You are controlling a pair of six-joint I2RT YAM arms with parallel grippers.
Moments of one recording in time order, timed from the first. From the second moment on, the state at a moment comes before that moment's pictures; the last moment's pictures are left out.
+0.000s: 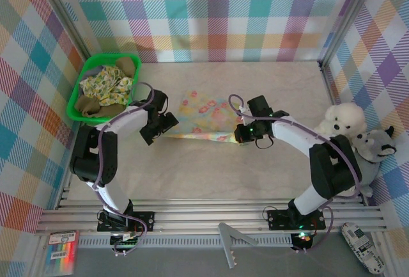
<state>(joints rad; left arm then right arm) -0.29 1.72 1.14 -0.70 0.01 -0.95 0.42 1.59 0.98 -0.53 -0.35 0.21</state>
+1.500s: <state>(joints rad) -0.29 1.68 1.55 -0.66 0.09 -0.83 0.39 1.40 1.16 -0.52 -0.30 0.05</state>
